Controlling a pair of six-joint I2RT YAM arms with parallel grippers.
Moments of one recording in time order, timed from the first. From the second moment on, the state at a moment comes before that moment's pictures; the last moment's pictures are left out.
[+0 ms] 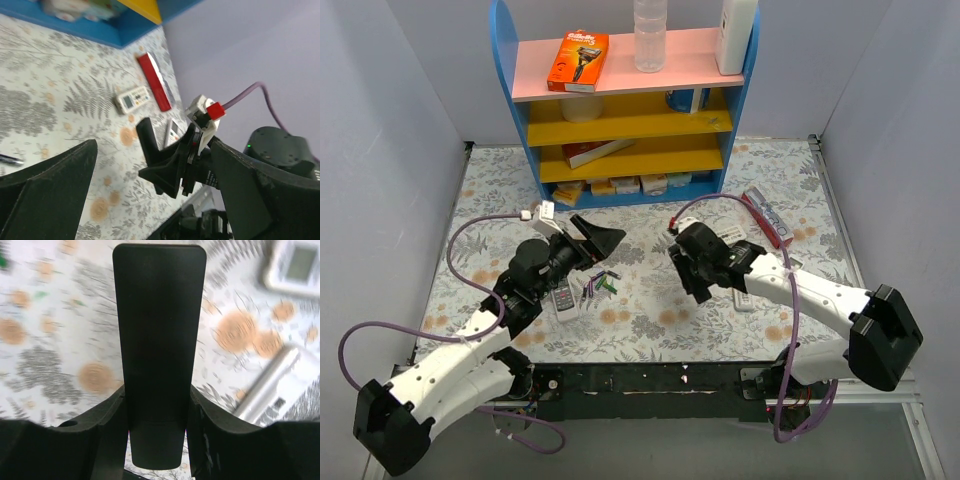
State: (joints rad) left arm -0.63 0.83 0.53 0.21 0.03 -1.00; right arm 0.92 1.33 0.98 -0.61 0.18 0.26
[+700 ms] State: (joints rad) left arm -0.63 0.67 0.82 -0.34 -0.43 -0.68; right arm 0.66 1.42 0.73 -0.54 0.20 0.47
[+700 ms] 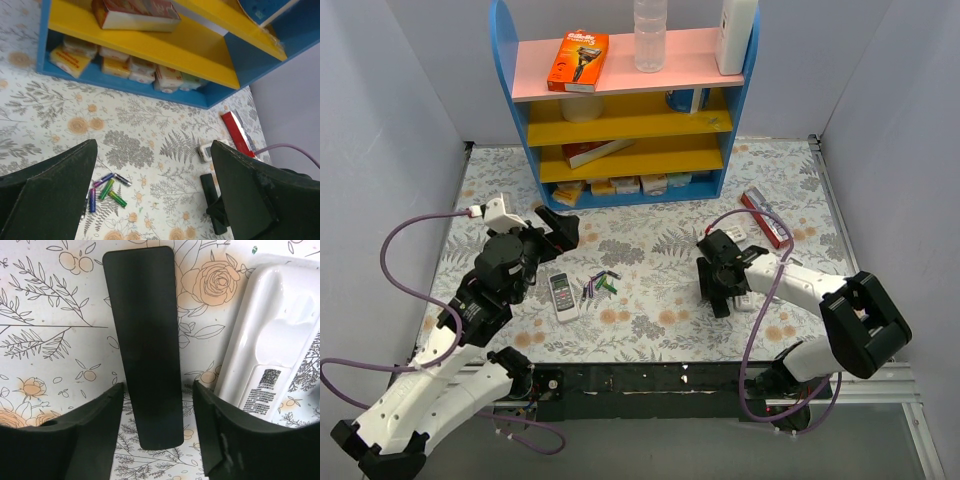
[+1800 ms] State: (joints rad) left arm -0.63 0.49 1.07 -0.19 -0.85 -0.21; right arm 0.65 0.41 0.95 -0.38 0.69 0.12
